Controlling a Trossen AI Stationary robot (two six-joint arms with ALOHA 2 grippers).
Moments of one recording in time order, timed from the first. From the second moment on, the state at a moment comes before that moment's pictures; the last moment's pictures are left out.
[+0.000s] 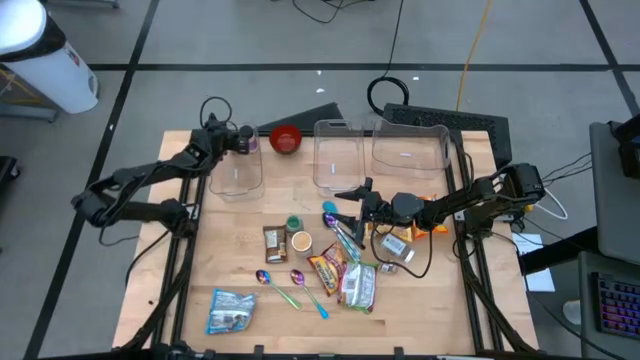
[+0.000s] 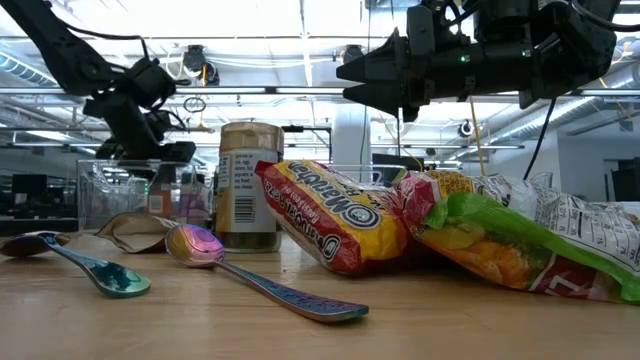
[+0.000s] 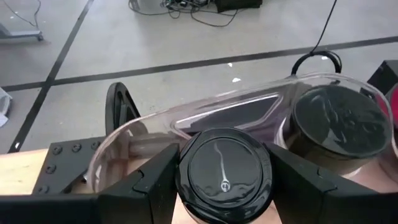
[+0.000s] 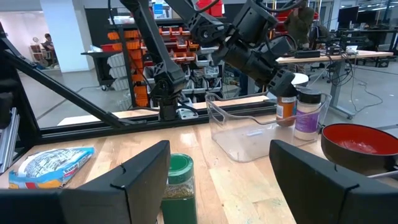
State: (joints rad) left arm 0.94 1.19 0.45 0.15 -0.43 -0.25; right arm 0.06 1.57 0.54 1.08 0.24 0.07
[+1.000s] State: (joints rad) left arm 0.98 1.21 0.45 0.20 -0.36 -0.25; right arm 0.06 1.57 0.54 1.08 0.24 0.07
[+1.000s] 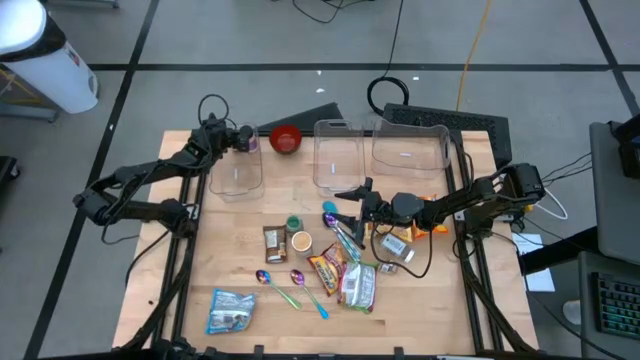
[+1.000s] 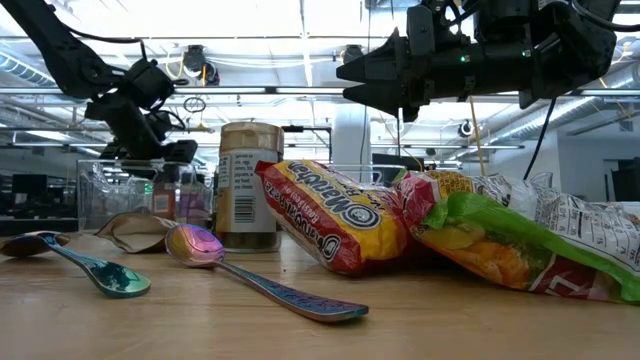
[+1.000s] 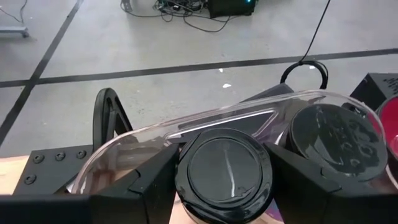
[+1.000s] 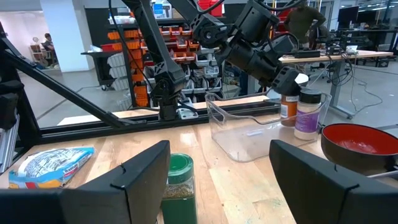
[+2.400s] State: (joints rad) left arm 0.98 0.98 0.45 0.10 -0.25 -0.21; right arm 0.06 1.57 0.54 1.08 0.24 0.07
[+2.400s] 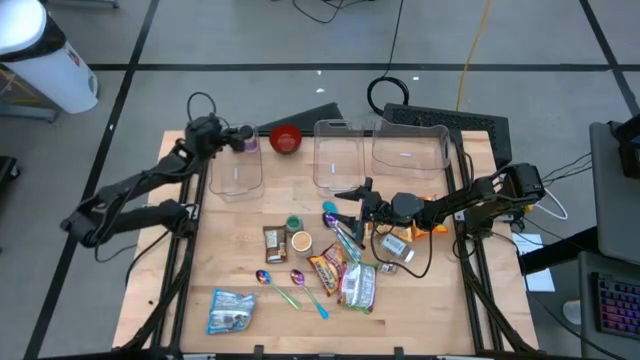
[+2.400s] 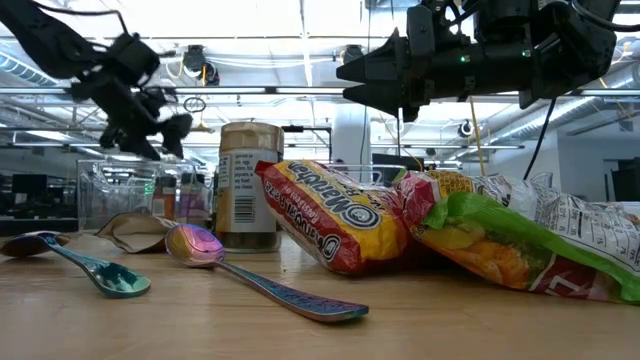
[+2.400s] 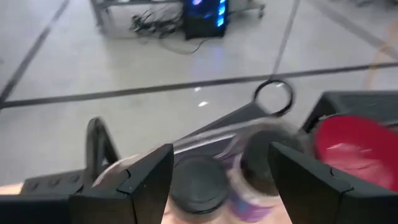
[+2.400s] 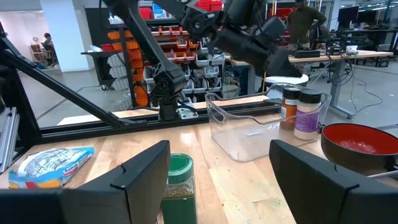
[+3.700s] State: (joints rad) left arm 0.29 0.69 0.13 0.57 0.34 -0.16; right arm 0.01 1.57 0.54 1.18 0.24 -0.06
